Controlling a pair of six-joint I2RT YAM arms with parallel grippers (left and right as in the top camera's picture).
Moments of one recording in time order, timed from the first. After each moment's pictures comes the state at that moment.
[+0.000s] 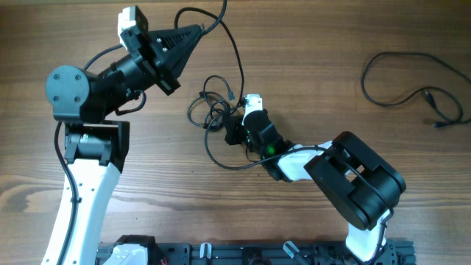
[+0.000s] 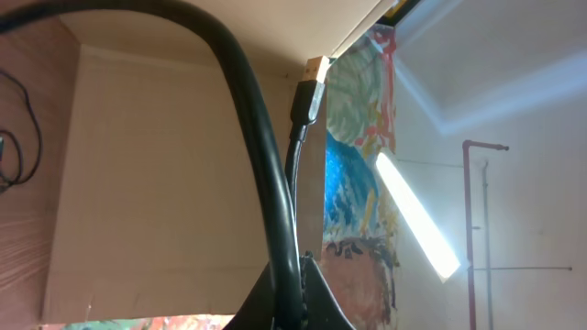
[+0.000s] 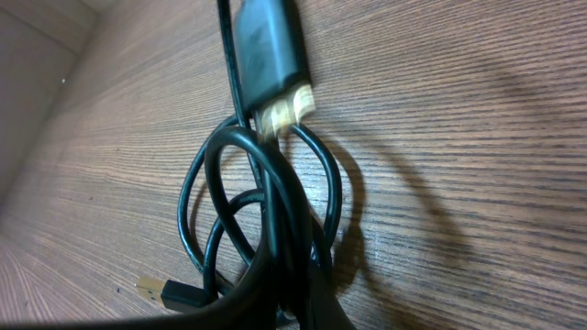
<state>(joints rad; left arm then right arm) -0.07 1.20 1.05 0.50 0.94 -2.01 0.70 1.98 0.74 0.72 -0.04 0.71</state>
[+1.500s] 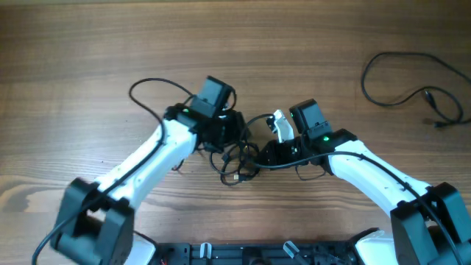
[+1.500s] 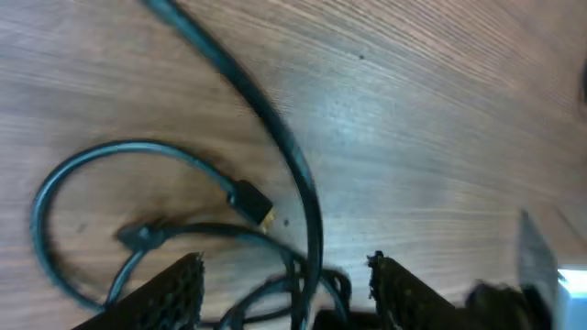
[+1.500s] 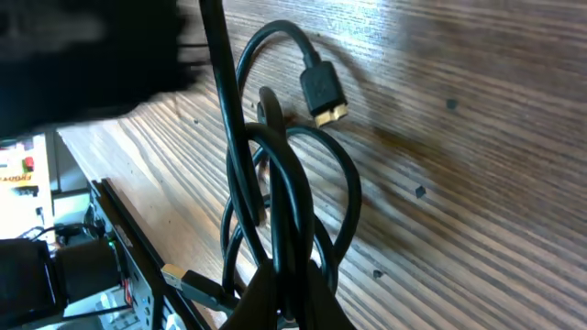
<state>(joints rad) -0.52 1.61 1.06 -0.63 0.30 -0.85 0.44 1.52 0.73 -0.36 -0.68 0.33</state>
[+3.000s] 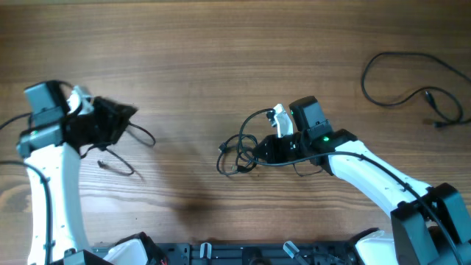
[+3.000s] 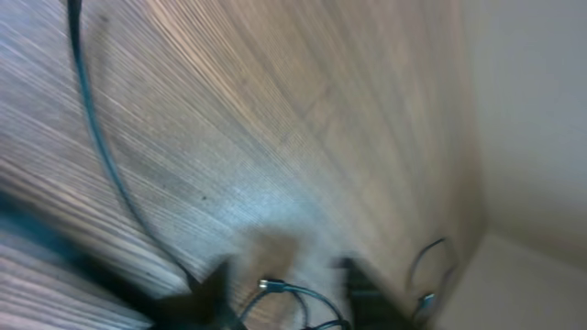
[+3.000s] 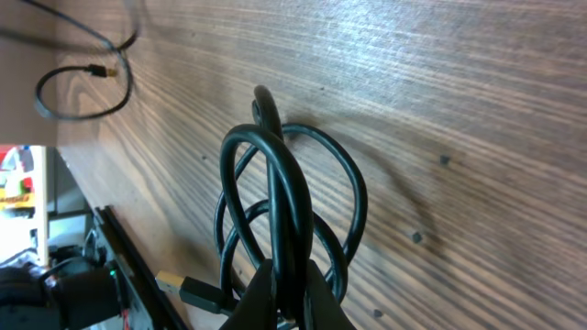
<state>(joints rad) 0.36 1.32 1.05 -0.85 0.55 -0.62 0.44 1.52 0.73 -0.27 -0.66 0.38</state>
